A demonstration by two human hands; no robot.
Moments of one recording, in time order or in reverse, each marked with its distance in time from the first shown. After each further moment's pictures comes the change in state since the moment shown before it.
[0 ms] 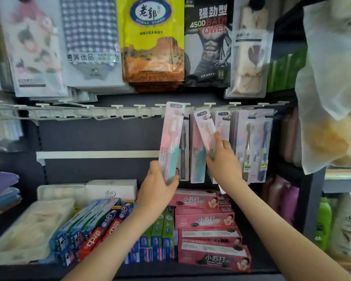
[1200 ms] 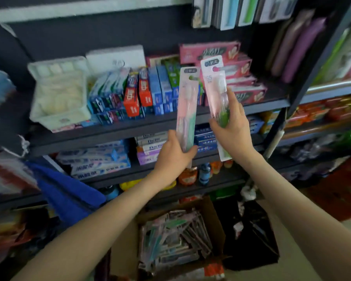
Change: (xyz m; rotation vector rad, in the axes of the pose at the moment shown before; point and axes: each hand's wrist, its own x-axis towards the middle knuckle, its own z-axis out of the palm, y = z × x) left_hand -0.231 -0.151 -0.054 -0.078 -0.592 -0.184; right_hand -0.311 -0.090 0.068 0.316 -0.066 0.266
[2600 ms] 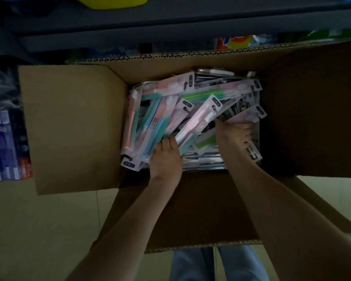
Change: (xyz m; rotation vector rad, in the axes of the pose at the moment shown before) left_hand -0.169 -0.519 0.369 0.629 -0.543 -0.426; right_hand -0.394 0.443 0.430 -0.566 -0.468 1.390
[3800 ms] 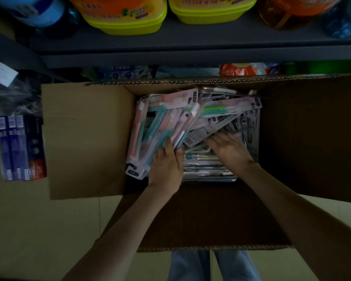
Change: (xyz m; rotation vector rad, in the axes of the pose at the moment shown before) left_hand 0.002 0.003 -0.035 -0.419 -0.050 -0.144; right_hand 0.003 0.014 -0.045 -0.700 -0.081 -1.644
